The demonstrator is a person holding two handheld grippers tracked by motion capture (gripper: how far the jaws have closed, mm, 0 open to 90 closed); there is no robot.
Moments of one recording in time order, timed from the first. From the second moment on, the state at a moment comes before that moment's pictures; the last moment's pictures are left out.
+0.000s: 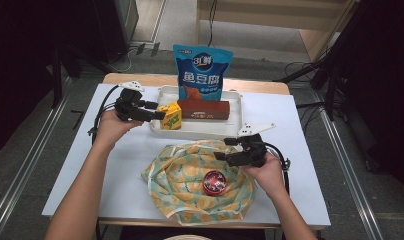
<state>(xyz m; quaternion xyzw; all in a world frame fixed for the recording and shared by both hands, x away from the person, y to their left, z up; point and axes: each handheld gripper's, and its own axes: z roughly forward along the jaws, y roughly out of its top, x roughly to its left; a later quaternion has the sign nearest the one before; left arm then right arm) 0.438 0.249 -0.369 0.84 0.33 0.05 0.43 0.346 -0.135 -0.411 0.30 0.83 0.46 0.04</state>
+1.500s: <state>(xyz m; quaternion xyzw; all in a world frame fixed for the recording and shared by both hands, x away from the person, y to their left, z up) 0.427 0.229 -0.397 0.85 0.33 0.03 0.41 0.343 -0.127 -0.407 0.28 0.84 0.47 0.04</state>
